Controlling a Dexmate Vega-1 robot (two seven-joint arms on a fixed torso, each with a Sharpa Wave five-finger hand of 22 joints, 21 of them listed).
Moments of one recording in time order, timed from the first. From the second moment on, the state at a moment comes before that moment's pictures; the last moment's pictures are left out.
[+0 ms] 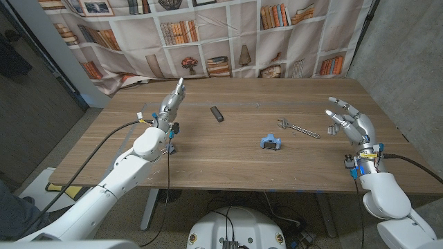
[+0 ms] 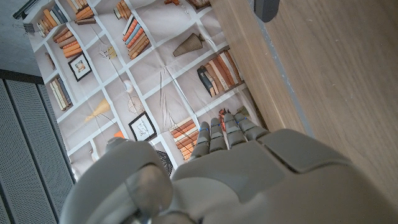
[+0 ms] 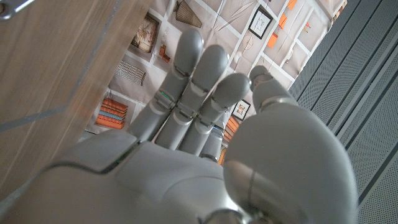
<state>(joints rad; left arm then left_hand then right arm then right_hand) 1.03 0.62 0.33 -1.71 -0.49 -0.14 0.27 0.42 0.12 -0.26 0.09 0.26 0.07 0.07 0.22 0.18 0.08 0.05 0.23 0.18 0.06 0.04 0.20 0.18 0.00 -0.02 0.23 0.18 -1.63 -0.53 0.11 -1.93 0.27 0.51 -0.25 0.94 -0.12 0.47 -0.16 0.19 0.68 -0.20 0.21 0.22 1.38 -0.20 1.21 0.57 1.33 -0.23 1.03 0.51 1.17 -0.21 0.86 0.79</state>
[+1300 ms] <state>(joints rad) 0.99 0.62 0.34 -1.70 -0.49 -0.12 0.26 0.43 0.13 -0.26 0.09 0.26 0.07 0.07 0.21 0.18 0.09 0.06 0.22 0.18 0.07 0.05 0.20 0.18 0.01 -0.02 0.23 0.18 -1.71 -0.63 0.14 -2.13 -0.09 0.27 -0.27 1.18 0.02 0.44 -0.16 0.25 0.82 -0.21 0.19 0.21 1.38 -0.20 1.27 0.65 1.39 -0.23 1.11 0.43 1.20 -0.22 1.05 0.81</state>
